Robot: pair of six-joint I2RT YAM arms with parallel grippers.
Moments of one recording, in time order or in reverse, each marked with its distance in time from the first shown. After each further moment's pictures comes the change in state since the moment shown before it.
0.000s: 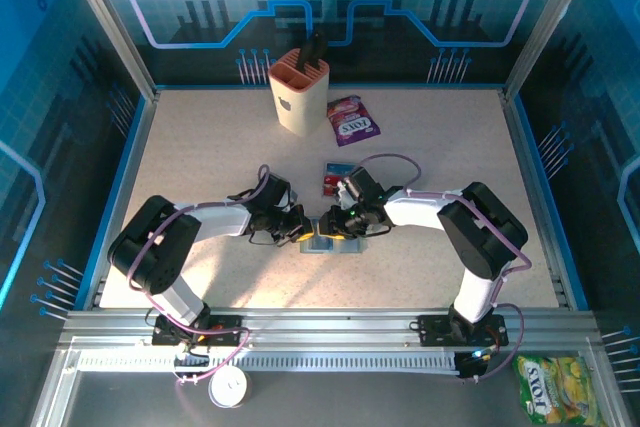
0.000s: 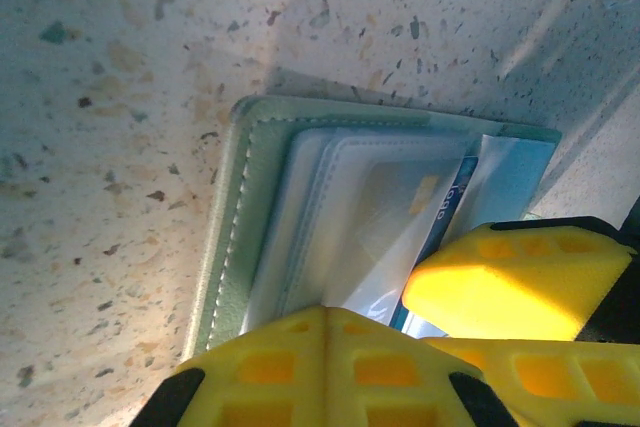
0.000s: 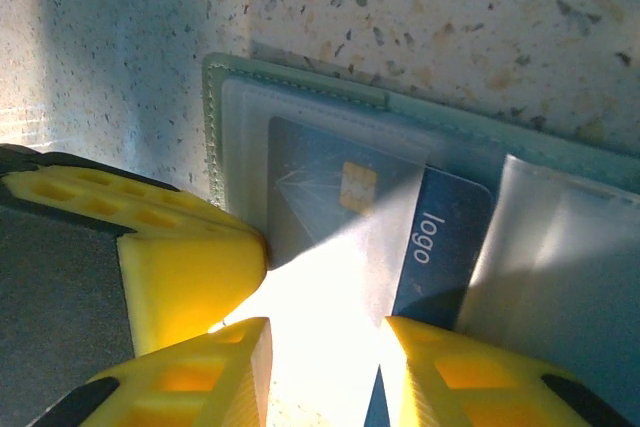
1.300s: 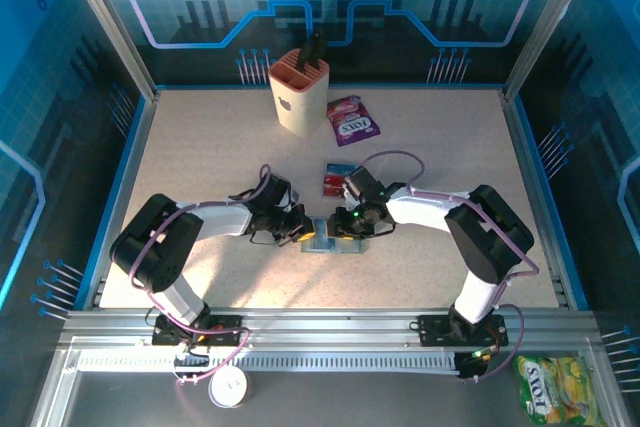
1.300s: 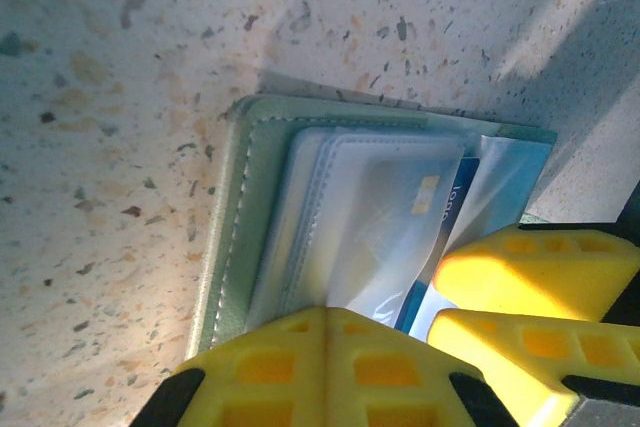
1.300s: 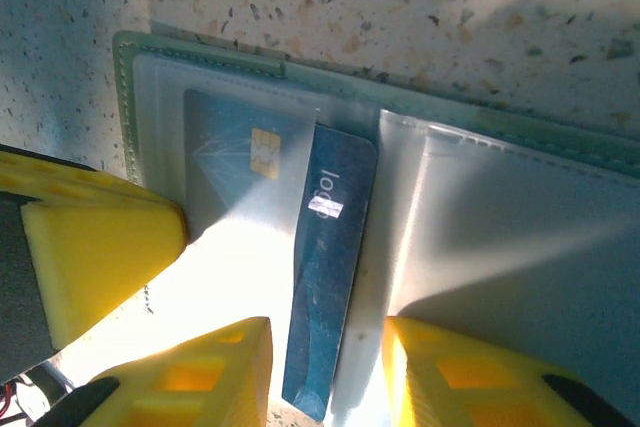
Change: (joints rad) left arm 0.000 0.014 0.002 0.022 0.012 0.007; right arm 0.000 -0.042 0.028 -0.177 0.121 -0.053
